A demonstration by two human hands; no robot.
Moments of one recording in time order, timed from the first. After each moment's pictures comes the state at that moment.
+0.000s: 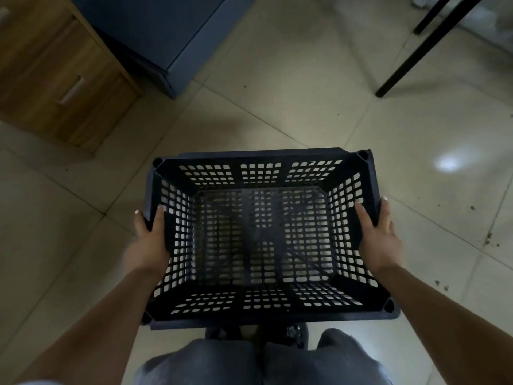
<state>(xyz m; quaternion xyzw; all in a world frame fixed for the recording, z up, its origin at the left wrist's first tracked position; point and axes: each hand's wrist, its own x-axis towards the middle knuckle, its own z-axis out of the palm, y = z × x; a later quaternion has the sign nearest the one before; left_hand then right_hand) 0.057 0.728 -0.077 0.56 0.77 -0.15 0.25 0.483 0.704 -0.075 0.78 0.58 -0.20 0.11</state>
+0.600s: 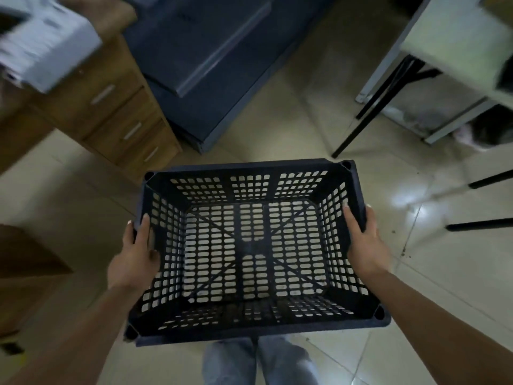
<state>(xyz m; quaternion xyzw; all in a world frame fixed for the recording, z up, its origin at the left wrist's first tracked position) 0.001 0.658 0.295 0.56 0.79 -0.05 0.23 0.438 0.657 0.318 0.77 0.61 -0.18 0.06</state>
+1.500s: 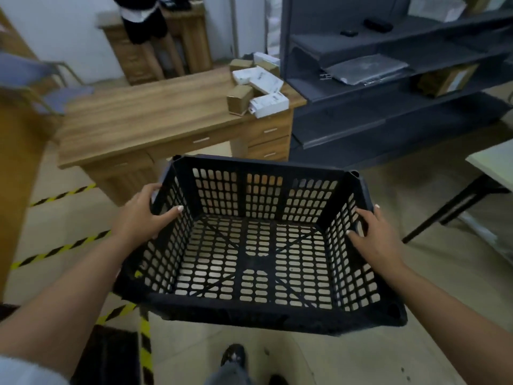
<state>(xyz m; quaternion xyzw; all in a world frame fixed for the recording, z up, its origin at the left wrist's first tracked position) -0.014 0.269 0.577 0.40 0.89 0.20 0.10 0.394 0.473 0.535 0.59 0.77 -0.20 -0.13</state>
